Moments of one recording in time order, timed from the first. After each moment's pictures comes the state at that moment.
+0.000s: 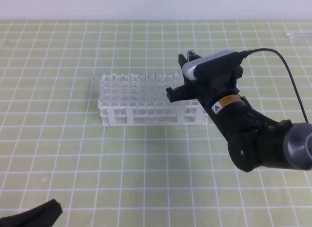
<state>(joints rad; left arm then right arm) -0.74 0.23 0.01 1.77 0.02 -1.87 0.65 1.87 -0.94 0.25 -0.90 -0.17</state>
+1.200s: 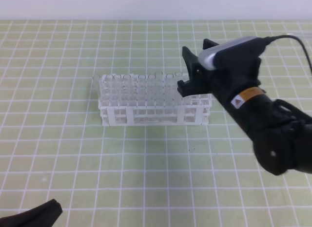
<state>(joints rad) -0.74 0.23 0.01 1.77 0.02 -1.87 0.65 1.64 -0.85 0.24 -0.77 -0.16</state>
